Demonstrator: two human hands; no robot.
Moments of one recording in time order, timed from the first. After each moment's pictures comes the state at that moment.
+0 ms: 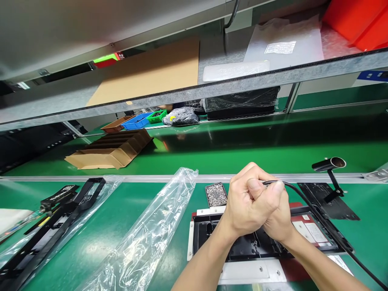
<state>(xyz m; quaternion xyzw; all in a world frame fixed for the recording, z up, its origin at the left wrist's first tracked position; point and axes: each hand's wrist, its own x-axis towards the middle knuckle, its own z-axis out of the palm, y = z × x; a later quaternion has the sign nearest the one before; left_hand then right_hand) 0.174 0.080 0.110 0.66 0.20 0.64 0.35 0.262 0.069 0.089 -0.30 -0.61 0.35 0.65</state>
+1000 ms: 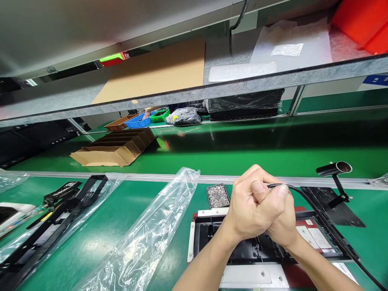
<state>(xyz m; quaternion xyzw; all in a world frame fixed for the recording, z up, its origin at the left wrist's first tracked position) 0.174 0.077 0.115 0.67 0.21 0.63 0.33 0.260 0.065 0.097 -0.32 -0.59 0.34 0.65</state>
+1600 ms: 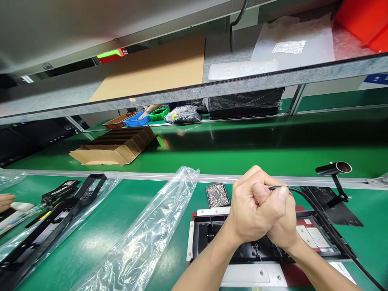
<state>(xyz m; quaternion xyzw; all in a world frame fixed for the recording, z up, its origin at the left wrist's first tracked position) 0.176 0.075 0.112 0.66 0.22 0.64 0.33 0.262 0.062 0.103 -0.33 -0.61 0.32 0.64</state>
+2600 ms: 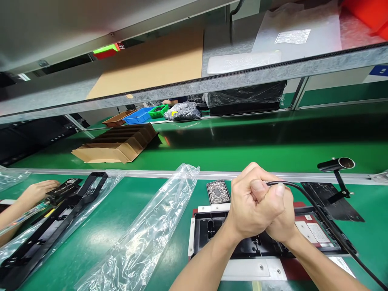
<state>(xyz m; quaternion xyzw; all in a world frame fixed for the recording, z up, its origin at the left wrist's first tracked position) 0.177 0.076 0.105 0.64 0.23 0.65 0.33 0.261 0.063 0.103 -0.31 -0.62 0.33 0.64</state>
